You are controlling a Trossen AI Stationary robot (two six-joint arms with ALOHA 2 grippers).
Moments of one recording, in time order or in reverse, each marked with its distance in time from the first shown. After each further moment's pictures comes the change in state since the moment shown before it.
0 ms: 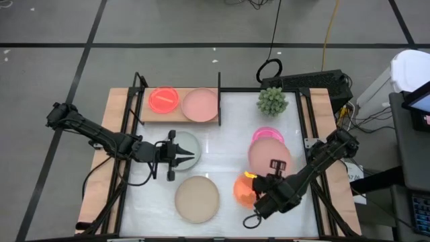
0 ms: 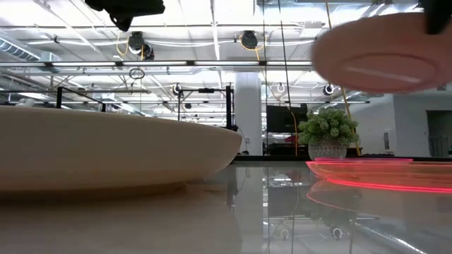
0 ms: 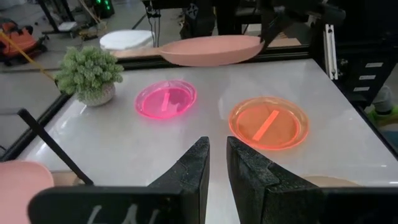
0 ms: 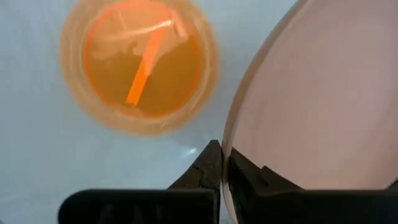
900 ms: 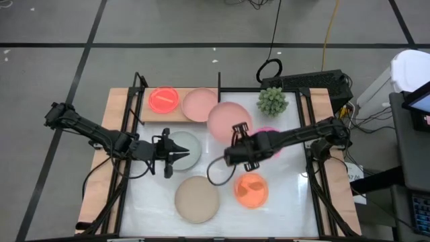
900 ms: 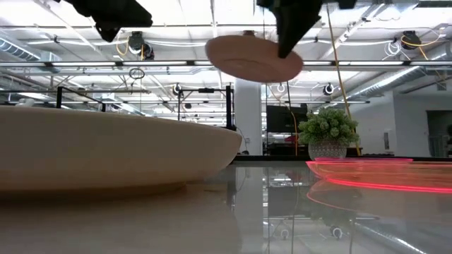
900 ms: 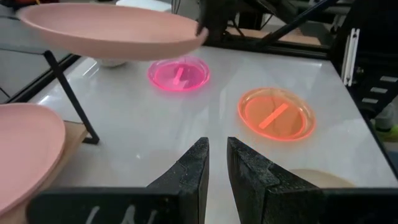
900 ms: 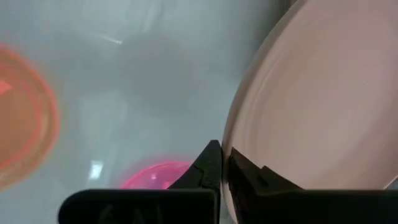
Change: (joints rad) left arm 0.000 -0.069 0.000 -0.162 -0.046 -0.220; right arm -0.438 0.000 0.071 0.271 0.210 -1.061
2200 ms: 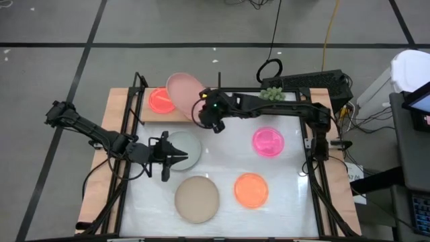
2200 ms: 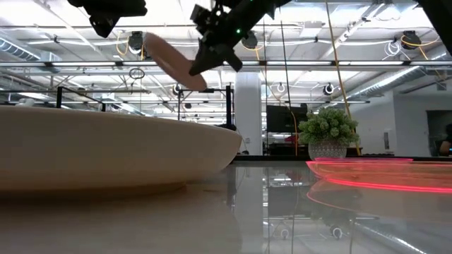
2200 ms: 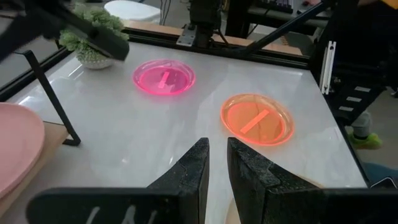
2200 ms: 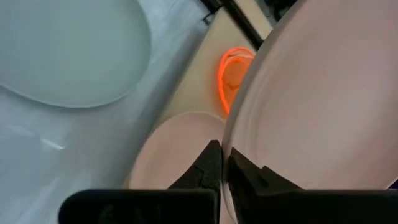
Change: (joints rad) left arm -0.054 -0.014 0.000 0.014 -0.008 -0.049; right arm -0.414 0.136 0.000 0.865 -0.358 -0.742
